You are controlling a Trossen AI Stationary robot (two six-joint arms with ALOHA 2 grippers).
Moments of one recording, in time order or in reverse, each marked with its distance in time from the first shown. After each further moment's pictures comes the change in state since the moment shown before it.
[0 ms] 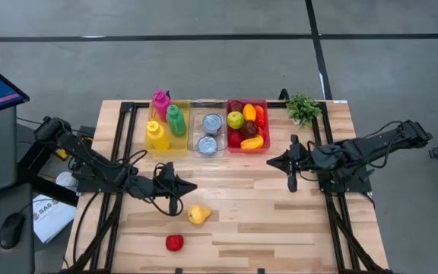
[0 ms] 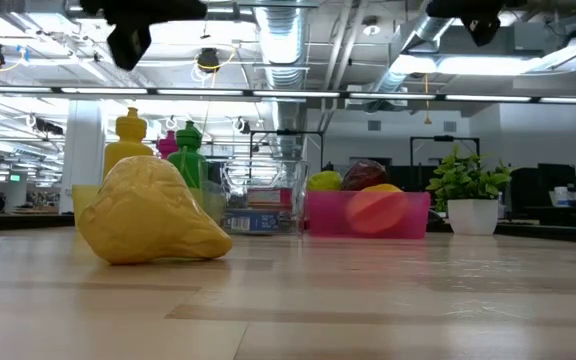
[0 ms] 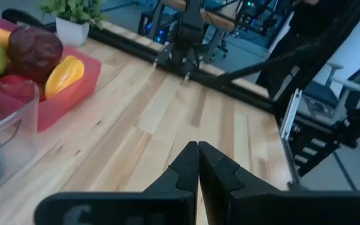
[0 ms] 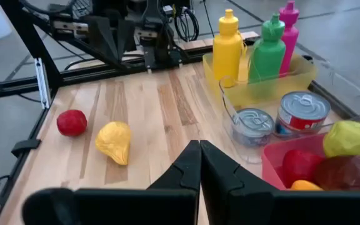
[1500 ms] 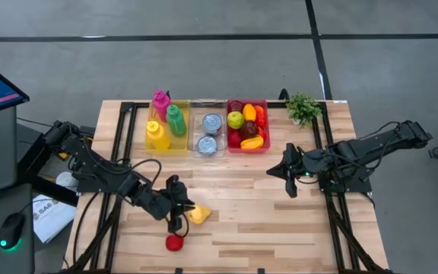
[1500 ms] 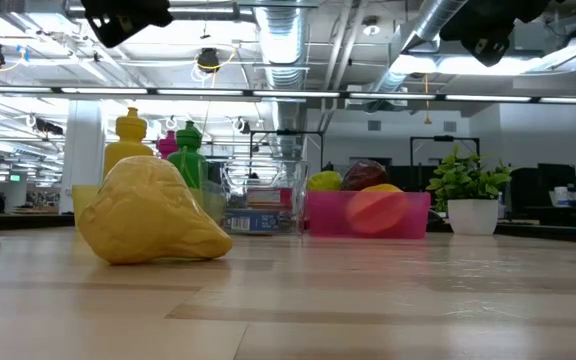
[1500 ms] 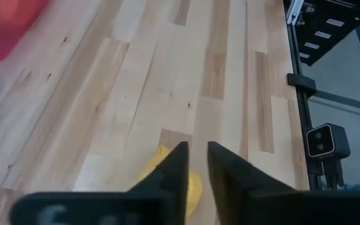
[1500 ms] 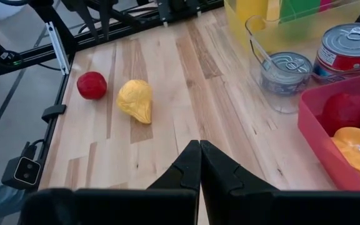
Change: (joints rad) left arm -0.064 0.191 0.360 -0.627 0.196 -0.097; right arm -0.014 0.052 0.000 -0.101 -0.151 0.151
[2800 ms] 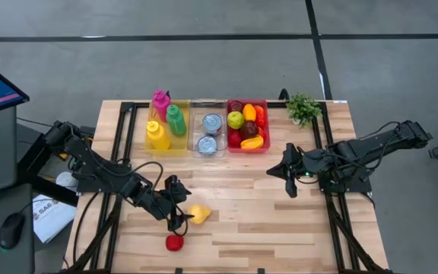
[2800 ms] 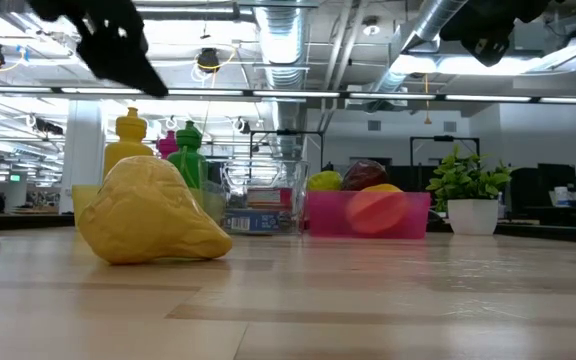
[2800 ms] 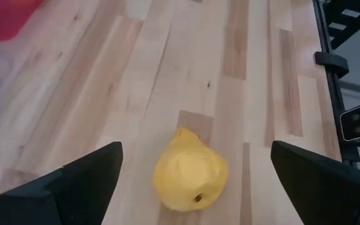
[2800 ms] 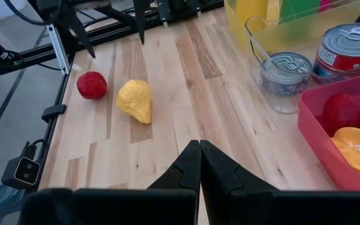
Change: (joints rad) left arm -0.001 0.002 -0.098 0.043 -0.017 0.000; right arm 0.000 0.000 0.000 0.000 0.000 -0.001
